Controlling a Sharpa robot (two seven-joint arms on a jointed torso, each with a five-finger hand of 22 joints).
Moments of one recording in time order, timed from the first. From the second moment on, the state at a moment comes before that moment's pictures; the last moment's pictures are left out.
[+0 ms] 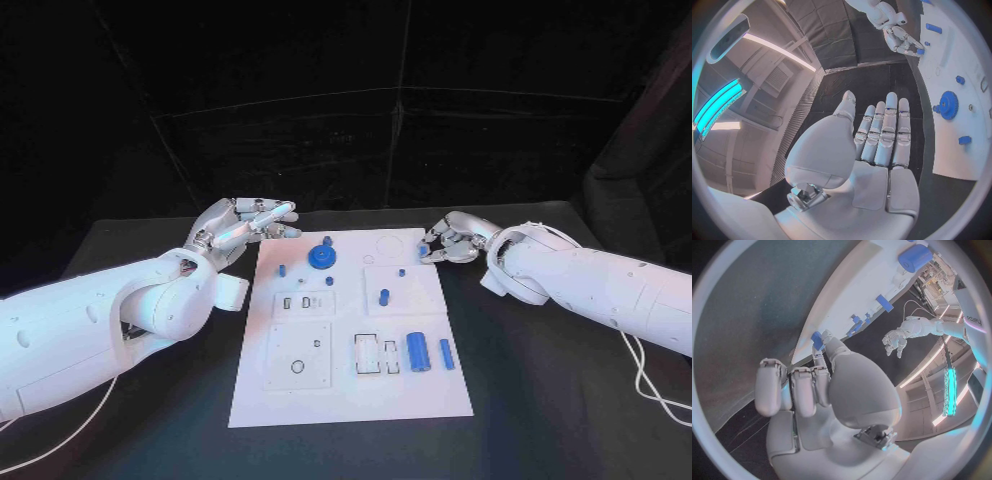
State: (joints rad) left arm 1.21 -0.88 -0.06 1.50 -0.05 -0.23 0.47; left_hand 1.37 0.06 -0.13 0.06 0.05 0.96 0.22 0.11 0.07 1.04 0.16 0.12 0.07 1.13 0.11 0.21 0.18 0.17 0.86 0.23 0.28 0.10; right arm 1.17 -0.74 -0.03 1.10 -1.13 -0.23 0.15; right_hand 1.39 0.07 0.15 -0.04 0.12 1.05 0.14 0.11 0.07 1.47 0.05 1.46 1.31 1.47 -0.02 1.52 1.31 0.07 1.43 0.09 1.45 1.26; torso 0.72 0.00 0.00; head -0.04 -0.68
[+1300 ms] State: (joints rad) left arm 1.21 -0.89 -0.06 1.51 -0.05 -0.23 0.47; left_hand 1.37 0.06 -0.13 0.06 0.05 0.96 0.22 0.11 0.07 1.04 0.16 0.12 0.07 1.13 0.11 0.21 0.18 0.17 0.86 0.23 0.28 0.10; right arm 1.18 -0.55 -0.04 1.37 -1.22 -0.39 -0.11; right_hand 1.30 0.05 0.28 -0.05 0.15 1.05 0.14 0.10 0.06 1.47 0.04 1.44 1.31 1.47 -0.03 1.52 1.31 0.07 1.44 0.08 1.46 1.29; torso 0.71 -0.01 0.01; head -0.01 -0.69
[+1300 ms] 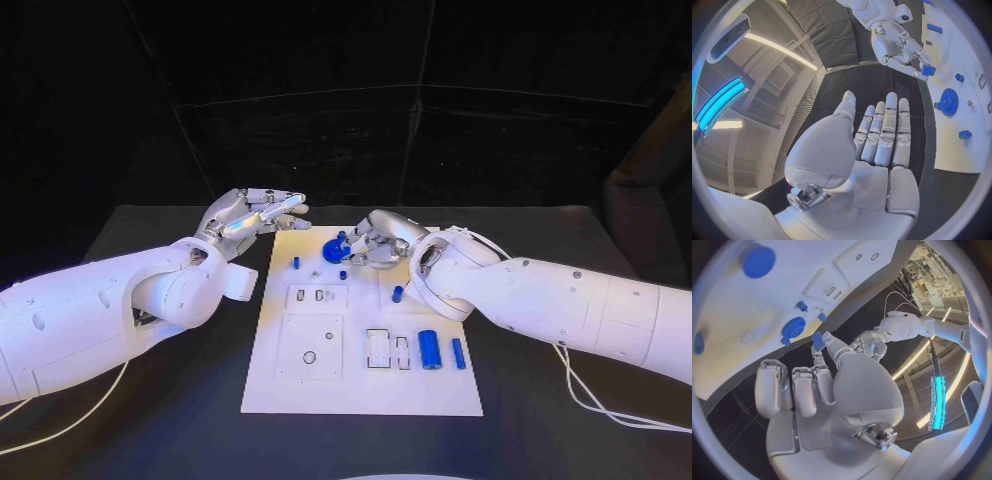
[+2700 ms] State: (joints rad) left arm 1.21 -0.88 -0.06 1.50 -0.05 -0.22 0.47; left_hand 1.37 0.06 -0.13 0.06 0.05 0.96 0.22 0.11 0.07 1.04 0.16 0.12 0.07 1.13 0.11 0.21 0.18 0.17 0.86 0.23 0.28 0.10; right arm 1.12 -0.46 -0.05 1.36 -1.44 -0.31 -0.20; right_hand 1.28 0.03 0.30 -0.06 0.17 1.06 0.14 0.09 0.07 1.47 0.04 1.44 1.31 1.47 -0.03 1.52 1.31 0.07 1.44 0.08 1.46 1.29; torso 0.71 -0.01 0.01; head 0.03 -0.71
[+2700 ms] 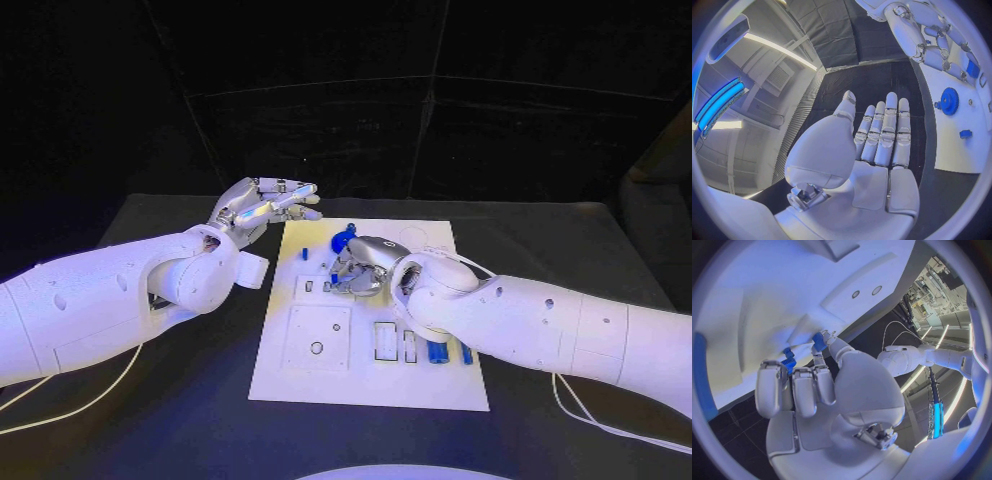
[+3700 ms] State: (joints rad) left arm 1.21 -0.88 -0.06 1.49 -0.05 -0.22 0.47; left_hand 1.37 0.07 -0.13 0.06 0.05 0.96 0.22 0.11 0.07 1.04 0.16 0.12 0.07 1.13 0.11 0.20 0.18 0.17 0.87 0.24 0.28 0.10; right arm 1.12 -0.46 -0.05 1.38 -1.52 -0.27 -0.25; right_hand 1.20 -0.05 0.26 -0.03 0.22 1.04 0.14 0.07 0.06 1.46 0.05 1.40 1.31 1.47 -0.02 1.52 1.31 0.07 1.44 0.08 1.46 1.28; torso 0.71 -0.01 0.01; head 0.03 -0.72
